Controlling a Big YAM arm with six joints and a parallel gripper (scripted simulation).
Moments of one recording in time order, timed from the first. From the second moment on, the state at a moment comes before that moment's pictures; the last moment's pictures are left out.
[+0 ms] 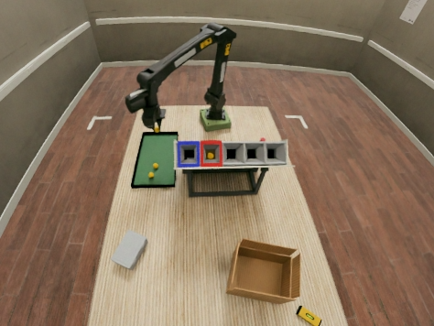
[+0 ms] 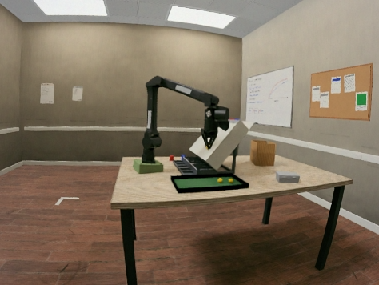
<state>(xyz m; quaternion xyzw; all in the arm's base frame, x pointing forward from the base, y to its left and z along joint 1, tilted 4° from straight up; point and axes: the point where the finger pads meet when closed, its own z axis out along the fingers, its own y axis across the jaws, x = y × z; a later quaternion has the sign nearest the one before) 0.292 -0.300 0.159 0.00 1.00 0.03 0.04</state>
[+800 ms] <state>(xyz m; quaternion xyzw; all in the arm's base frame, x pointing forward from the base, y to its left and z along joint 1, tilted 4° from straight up) 0.338 -0.134 0.270 -0.03 0.99 0.01 0.15</state>
